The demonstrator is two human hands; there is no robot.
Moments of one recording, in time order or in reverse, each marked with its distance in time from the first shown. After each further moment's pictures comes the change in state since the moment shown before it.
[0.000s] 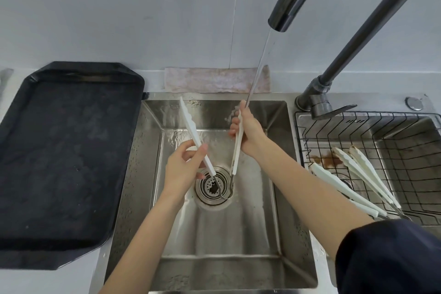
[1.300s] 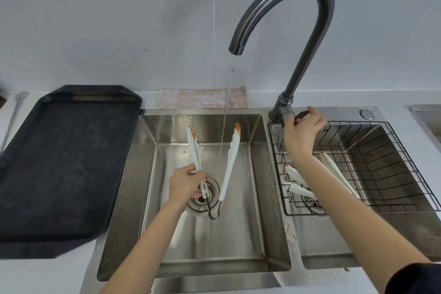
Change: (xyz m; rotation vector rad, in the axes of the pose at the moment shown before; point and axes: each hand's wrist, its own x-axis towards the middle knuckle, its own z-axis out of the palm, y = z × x) left_hand -0.044 -0.008 0.022 0.231 0.006 -0.076; right_hand -0.085 -0.061 -0.098 -0.752 0.528 -0.866
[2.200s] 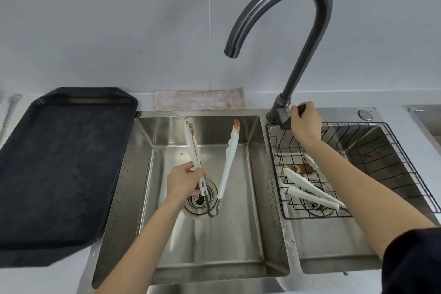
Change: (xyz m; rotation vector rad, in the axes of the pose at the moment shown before) left_hand 0.002 0.015 0.003 -0.016 0.014 -0.014; right_hand 0.047 -0.001 -0.010 -0.224 -0.097 0.013
